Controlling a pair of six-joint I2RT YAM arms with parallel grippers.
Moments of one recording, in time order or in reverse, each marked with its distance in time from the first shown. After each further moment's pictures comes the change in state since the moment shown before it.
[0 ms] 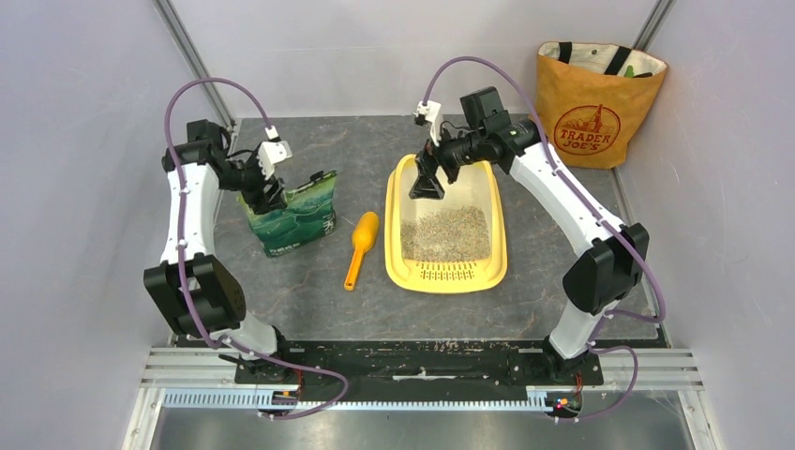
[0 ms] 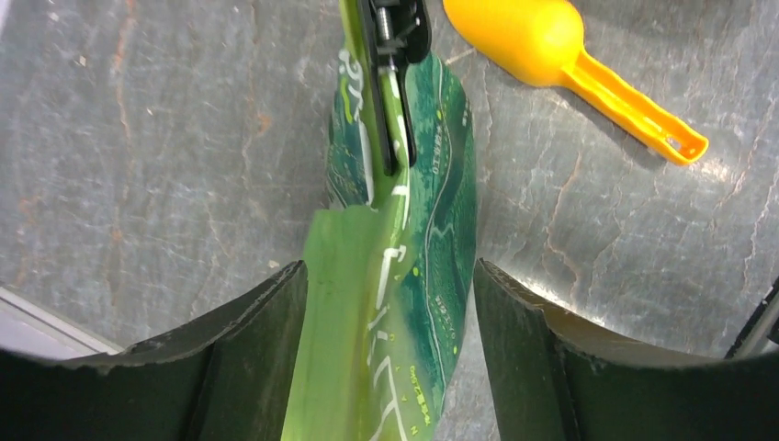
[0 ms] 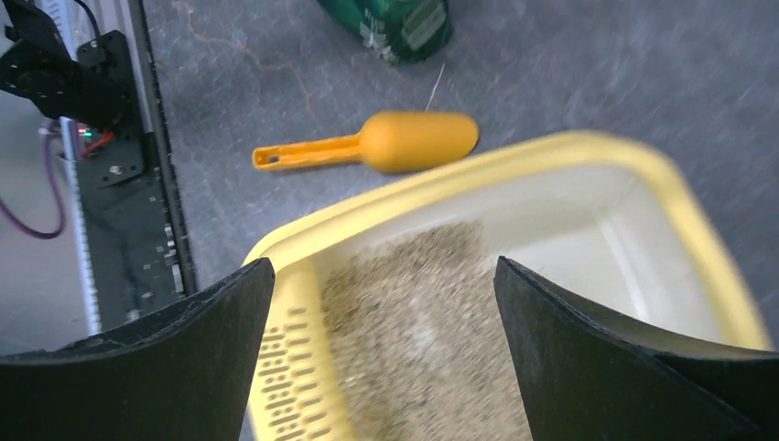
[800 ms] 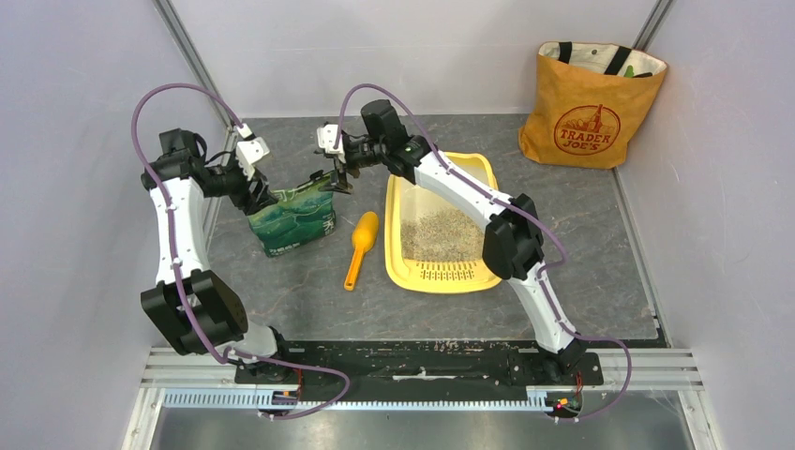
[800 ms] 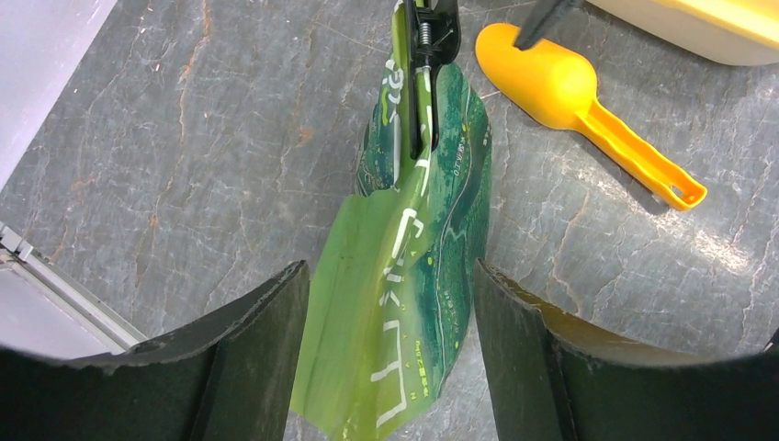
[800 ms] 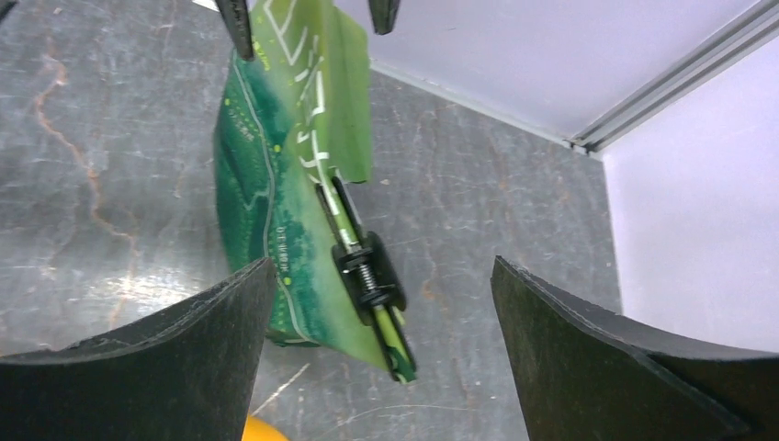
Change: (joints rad) left arm 0.117 -0.104 -0.064 0.084 0.151 -0.055; right arm 0.278 0.554 0.430 0.551 -0.071 -0.341
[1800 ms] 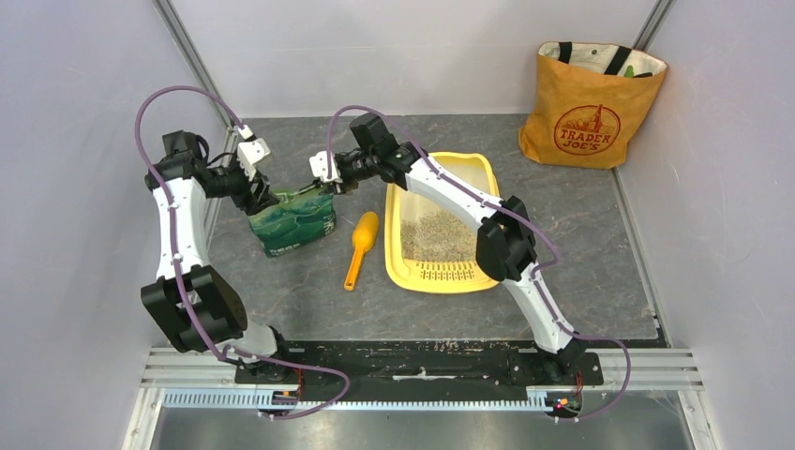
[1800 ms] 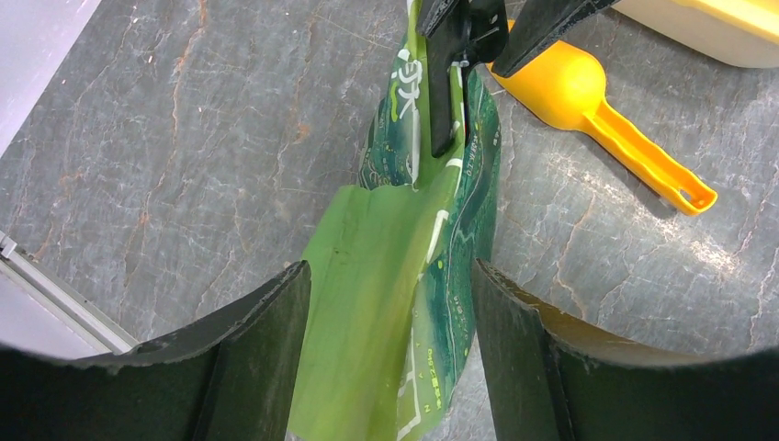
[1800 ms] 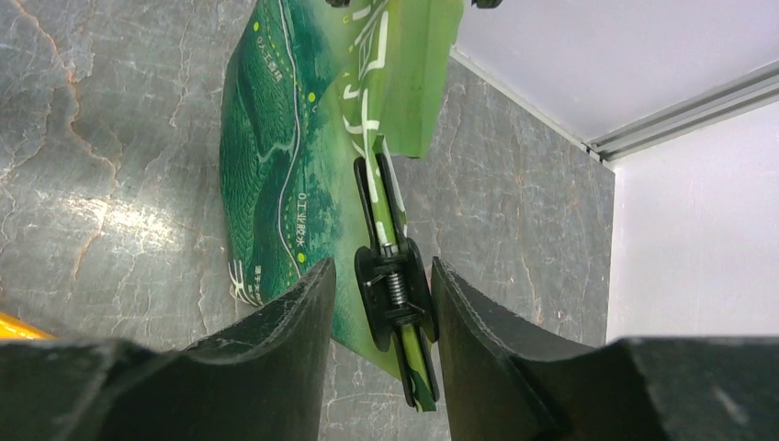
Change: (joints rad) left arm 0.000 0.014 -0.035 0.048 -0.001 -0.021; right arm 0.039 0.052 0.048 -0.147 0.034 -0.291
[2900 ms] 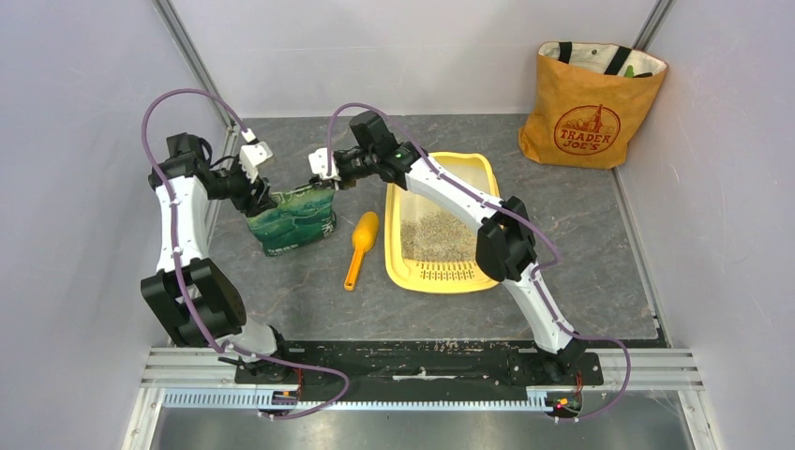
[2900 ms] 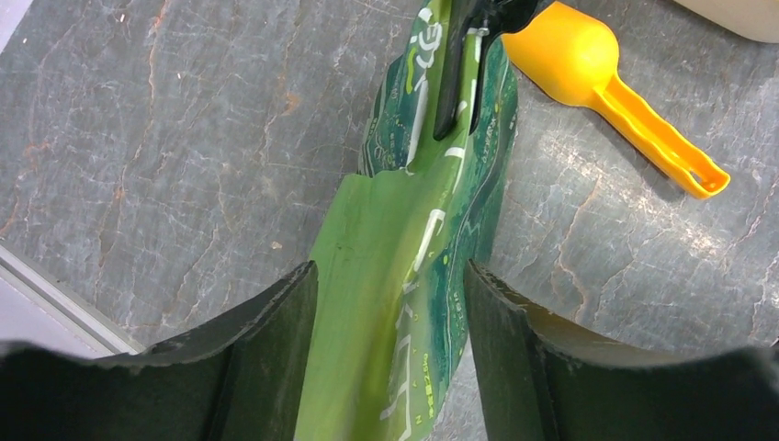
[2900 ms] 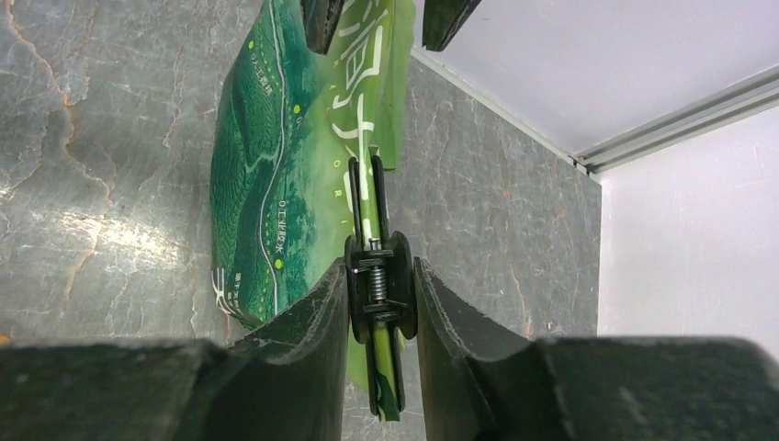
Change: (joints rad) left arm 0.000 0.027 -0.017 0.004 -0.045 0.000; right arm 0.005 0.000 0.007 0.031 -0.002 0.026
